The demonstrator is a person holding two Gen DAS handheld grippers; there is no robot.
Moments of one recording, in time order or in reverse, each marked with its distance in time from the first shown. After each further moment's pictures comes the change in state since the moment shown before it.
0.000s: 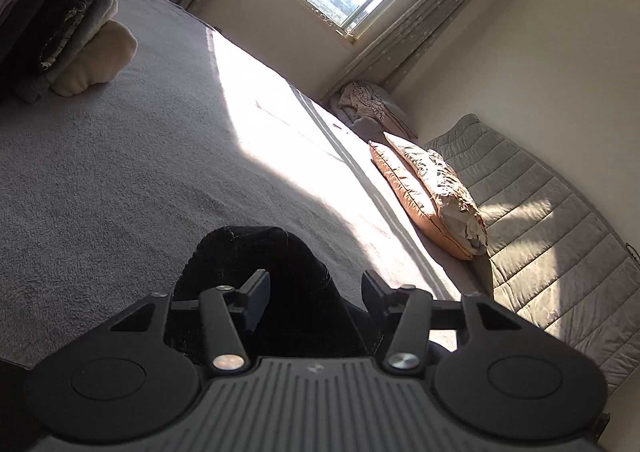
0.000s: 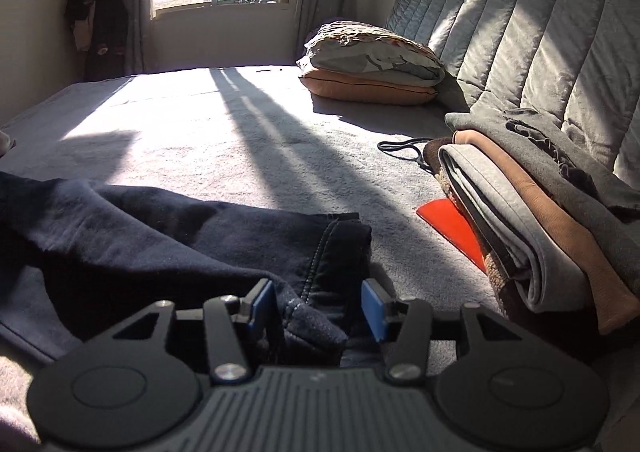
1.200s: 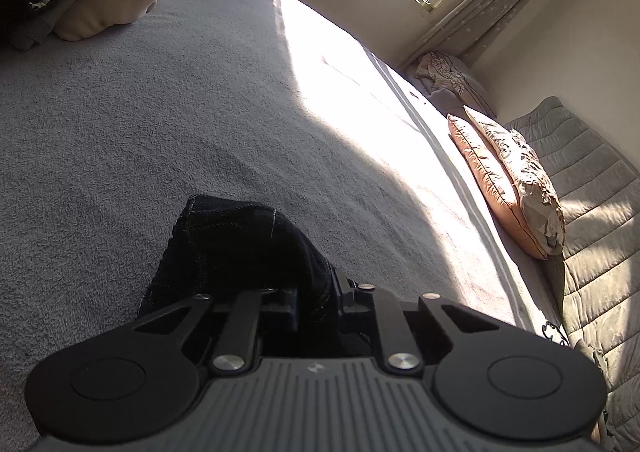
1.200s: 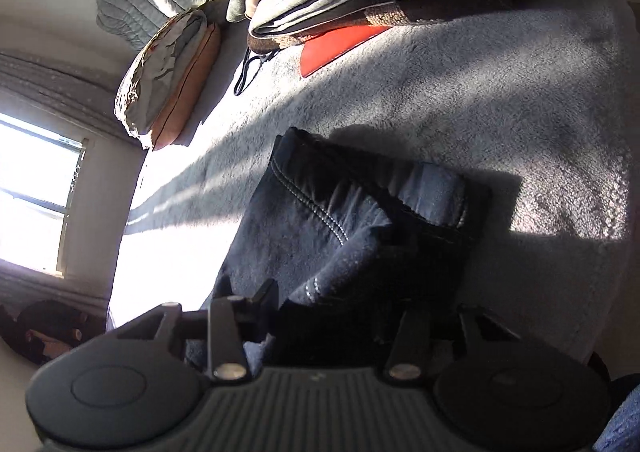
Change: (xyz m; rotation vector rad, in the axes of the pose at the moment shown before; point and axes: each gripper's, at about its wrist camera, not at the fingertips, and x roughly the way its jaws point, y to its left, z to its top) left arm 0.098 -0.004 0.008 -0.070 0.074 0.219; right arm 0.019 -0.022 -0.034 1.209 0.147 0.031
